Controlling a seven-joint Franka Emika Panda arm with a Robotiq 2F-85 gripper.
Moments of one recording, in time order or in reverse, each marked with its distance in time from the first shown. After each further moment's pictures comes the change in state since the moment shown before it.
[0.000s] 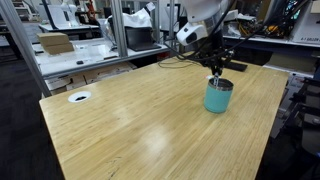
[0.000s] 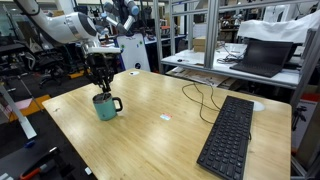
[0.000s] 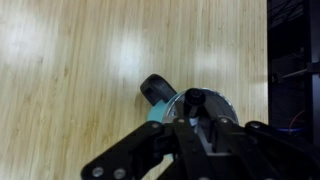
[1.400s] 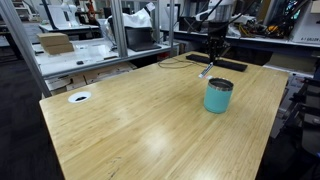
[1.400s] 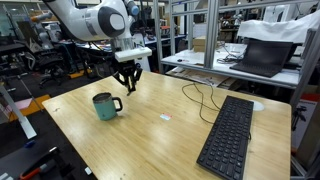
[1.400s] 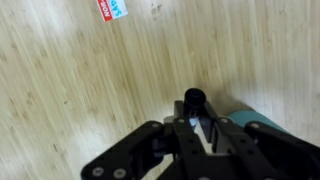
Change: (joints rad) arm -0.280 -0.172 -0.090 -0.293 0.272 0.556 -0.138
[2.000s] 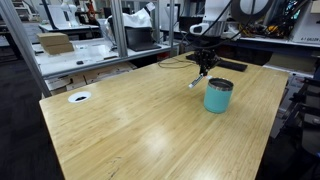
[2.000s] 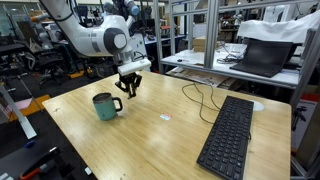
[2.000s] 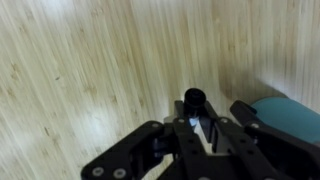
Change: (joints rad) arm 0.022 0.141 0.004 0.040 -0.014 0.174 0.008
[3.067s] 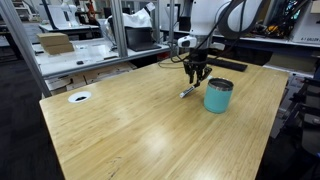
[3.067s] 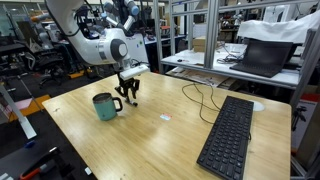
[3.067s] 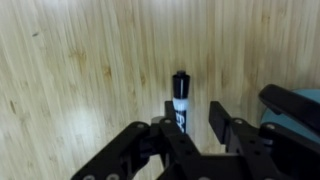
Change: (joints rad) arm 0.072 0.175 0.000 0.184 -0.117 -0.063 0.039
